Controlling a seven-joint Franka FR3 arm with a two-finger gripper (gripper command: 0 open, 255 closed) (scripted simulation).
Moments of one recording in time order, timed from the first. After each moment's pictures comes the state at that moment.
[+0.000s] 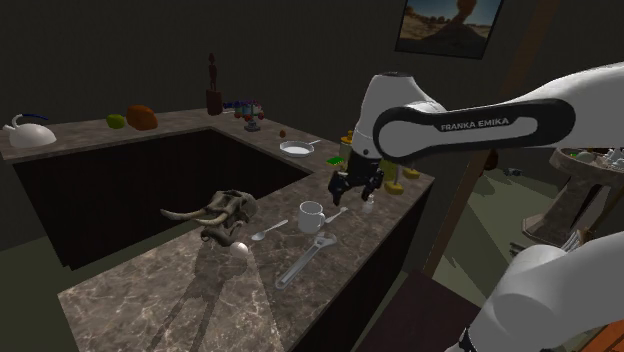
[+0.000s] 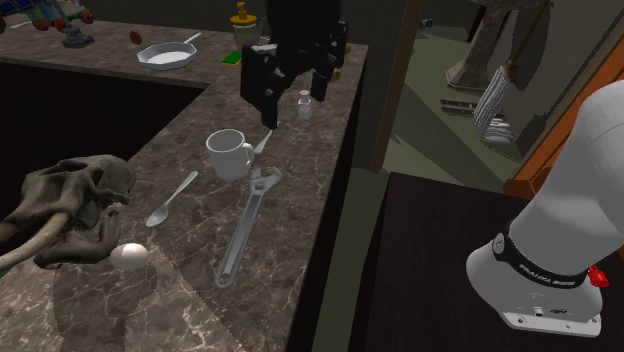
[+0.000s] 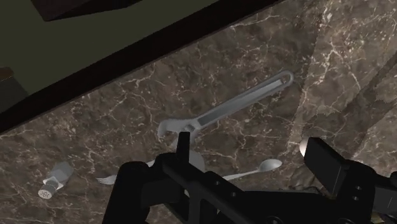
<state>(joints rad) -0.15 -0.55 0.24 -2.46 0.08 2.06 0.46</state>
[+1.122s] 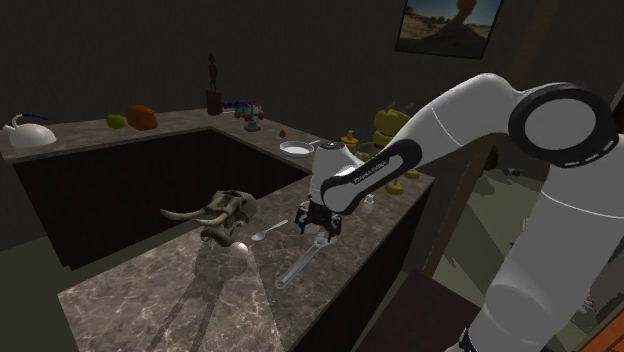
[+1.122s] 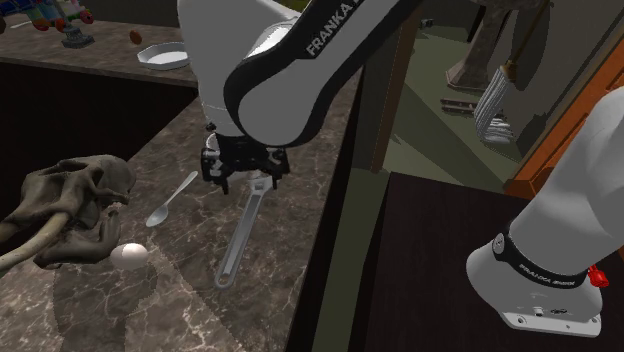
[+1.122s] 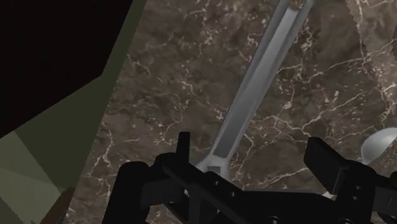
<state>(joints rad) -0.30 0.11 0.37 -2.34 -0.12 2.49 1.26</state>
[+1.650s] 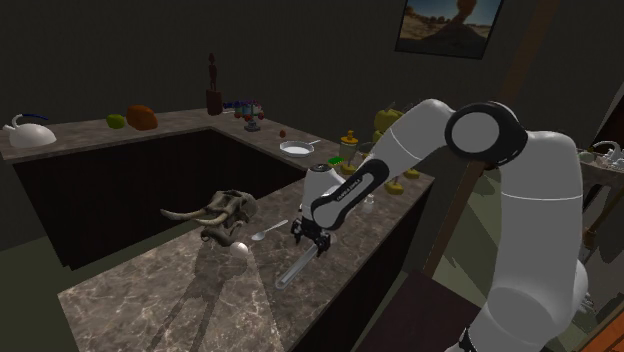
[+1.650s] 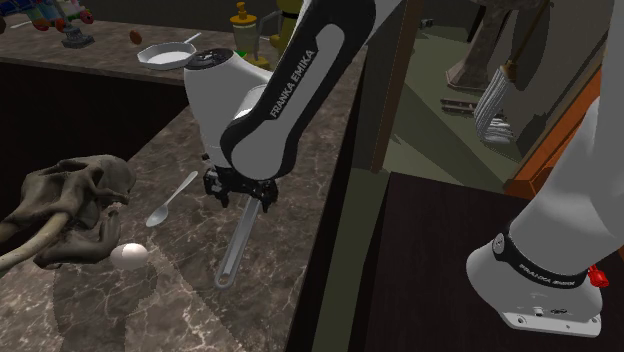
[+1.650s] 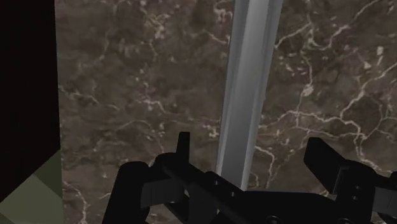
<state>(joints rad) -0.25 0.41 0.27 -2.20 -0.22 2.61 1.58</state>
